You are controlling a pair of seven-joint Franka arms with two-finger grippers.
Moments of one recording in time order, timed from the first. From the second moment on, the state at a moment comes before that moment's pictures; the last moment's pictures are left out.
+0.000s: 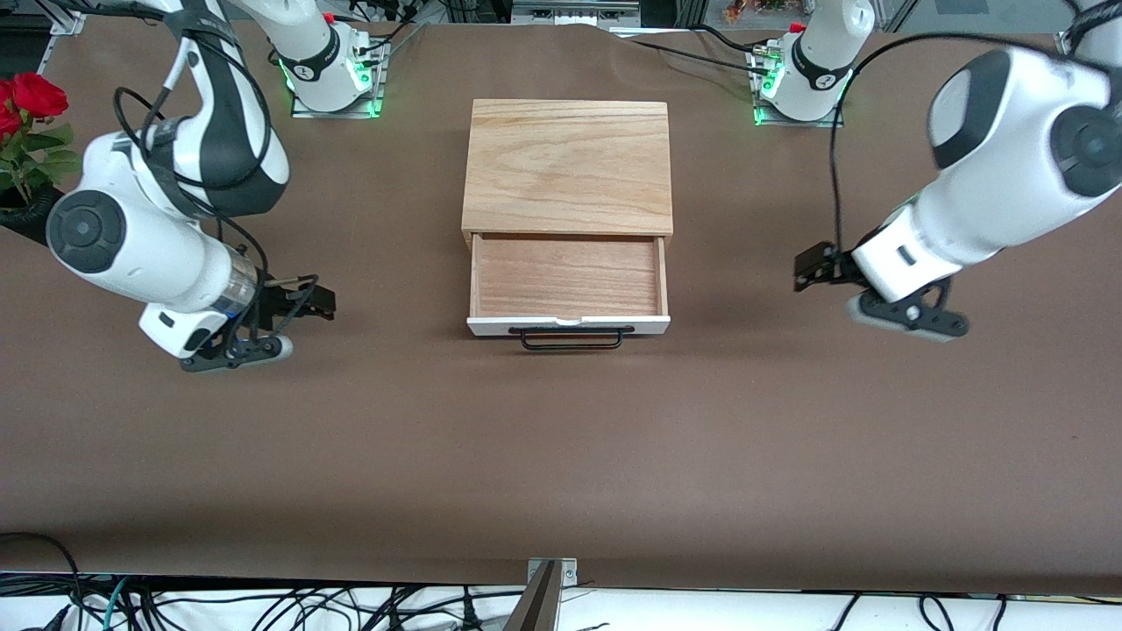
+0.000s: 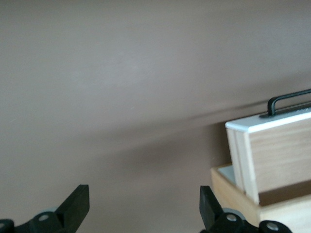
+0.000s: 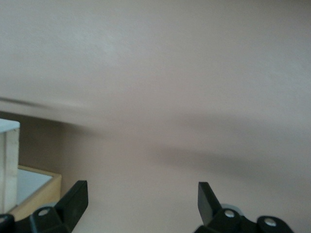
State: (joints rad) left arm -0.05 0.25 -0.20 -1.62 -0.11 1.85 -0.03; right arm 0.29 0.37 -0.08 -1.58 0.11 1.91 -0.01
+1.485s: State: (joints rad) left arm -0.29 0.60 -0.20 -1.58 -0.27 2.28 -0.27; right arm 0.51 0.65 -0.07 -1.46 0.39 2.28 -0.01
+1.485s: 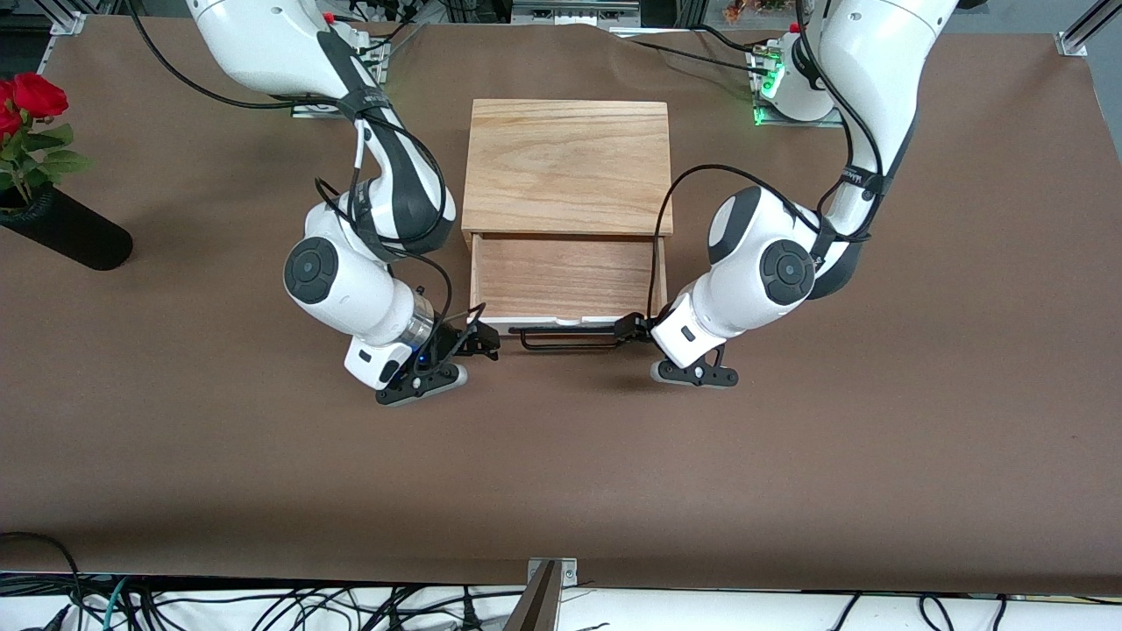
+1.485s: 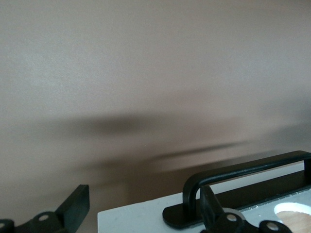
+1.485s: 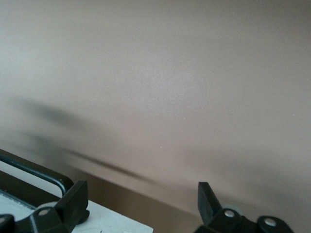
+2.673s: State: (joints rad) left arm -0.31 0.61 -0.20 -1.57 -0.27 2.23 -0.30; right arm 0.53 0.65 -0.04 -1.46 0.39 2.18 -0.01
